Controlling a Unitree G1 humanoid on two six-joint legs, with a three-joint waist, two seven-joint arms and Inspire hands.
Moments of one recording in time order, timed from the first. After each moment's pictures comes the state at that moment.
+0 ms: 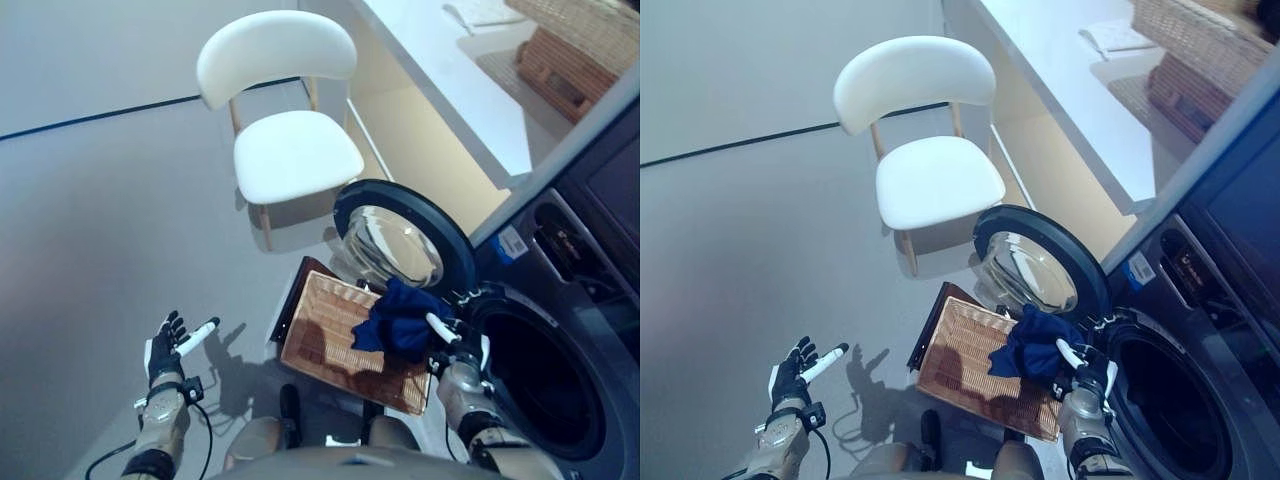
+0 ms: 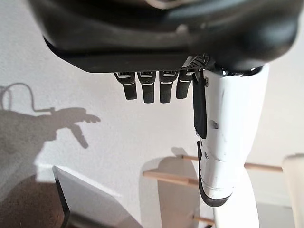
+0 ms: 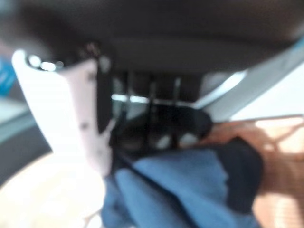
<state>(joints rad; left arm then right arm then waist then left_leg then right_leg) 0.03 0.24 -0.01 0.83 -0.38 -0.27 0.24 -0.17 -0.22 -0.08 1.04 0.44 -0.22 -0.40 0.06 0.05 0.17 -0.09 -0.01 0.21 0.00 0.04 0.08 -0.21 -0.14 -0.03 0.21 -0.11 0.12</state>
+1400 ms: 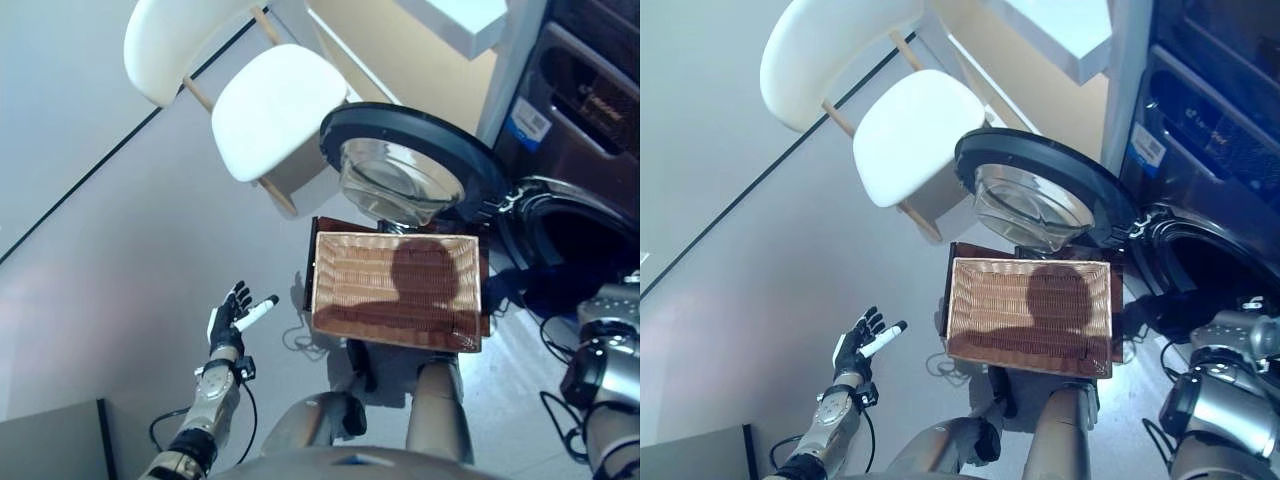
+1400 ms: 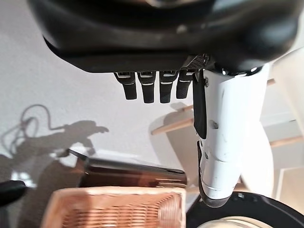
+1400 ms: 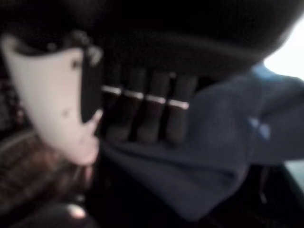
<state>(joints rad) -0.06 0.16 -0.27 0.73 -0.50 -0.34 0.20 -0.68 -0.78 -0.49 1.26 1.07 -0.42 -0.52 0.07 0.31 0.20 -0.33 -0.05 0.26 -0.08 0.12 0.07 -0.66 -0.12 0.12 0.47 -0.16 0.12</state>
